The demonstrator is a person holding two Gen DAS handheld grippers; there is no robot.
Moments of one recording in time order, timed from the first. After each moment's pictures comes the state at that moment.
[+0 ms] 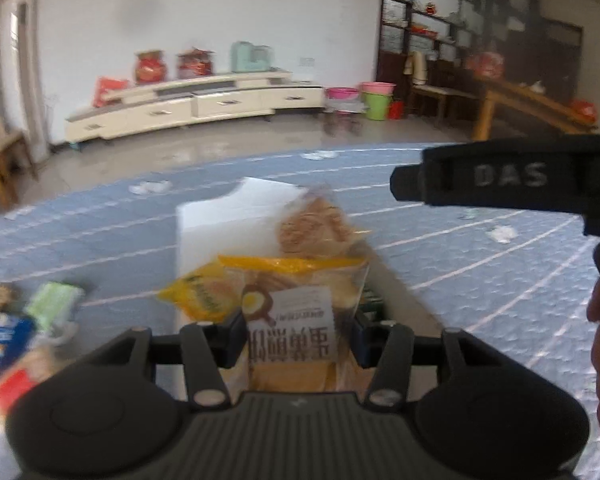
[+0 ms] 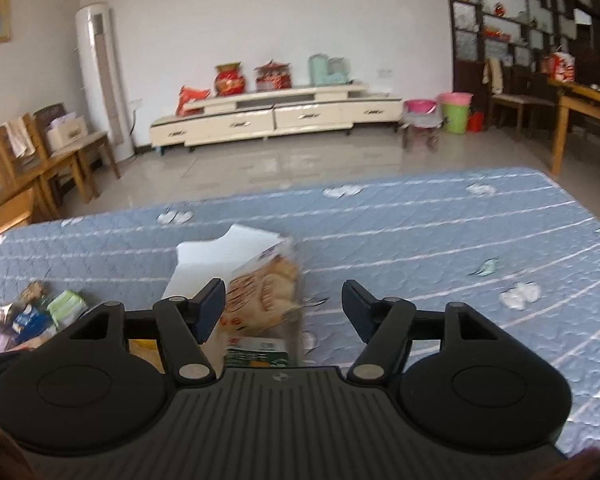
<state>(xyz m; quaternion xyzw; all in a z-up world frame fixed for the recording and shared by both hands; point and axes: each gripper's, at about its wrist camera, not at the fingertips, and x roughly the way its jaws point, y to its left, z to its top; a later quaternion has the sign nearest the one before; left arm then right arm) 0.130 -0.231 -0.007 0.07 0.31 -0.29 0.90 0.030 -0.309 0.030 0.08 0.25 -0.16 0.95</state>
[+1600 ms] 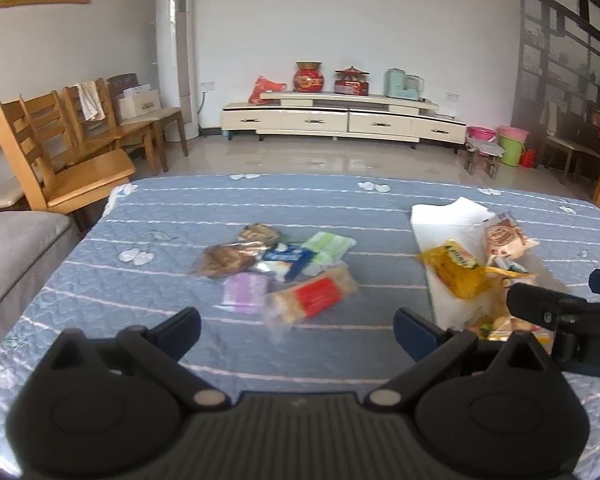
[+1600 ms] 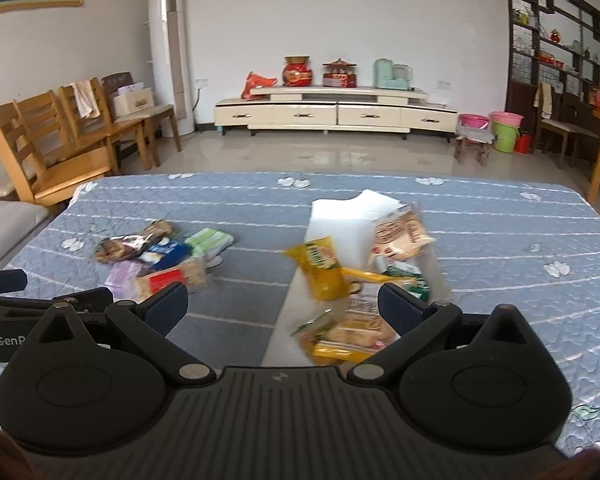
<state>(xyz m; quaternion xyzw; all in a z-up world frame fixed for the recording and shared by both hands) 0.061 -0.022 0.027 0.02 0.29 -0.07 0.96 -0.020 -0.201 0.042 0.03 0.28 -0.06 0.96</state>
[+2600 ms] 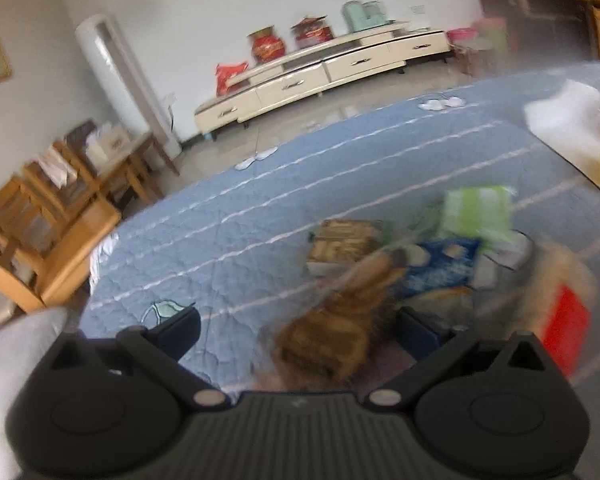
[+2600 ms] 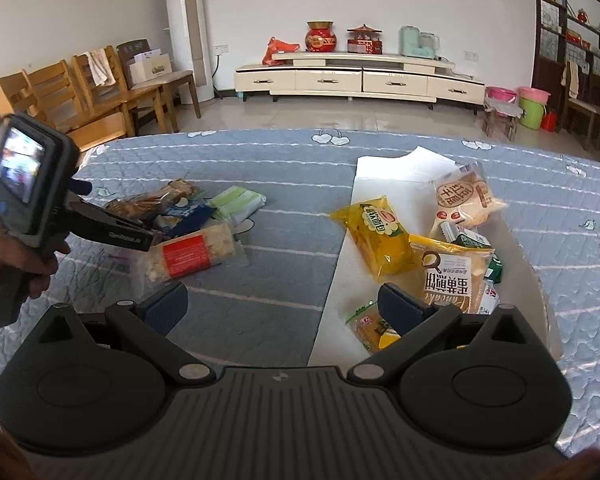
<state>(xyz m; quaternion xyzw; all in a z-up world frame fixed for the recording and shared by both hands) 0.266 0.012 -0.054 0.21 0.31 -0.08 0.92 0.031 -0.194 -0.007 0.04 0.32 -0.04 0.95</state>
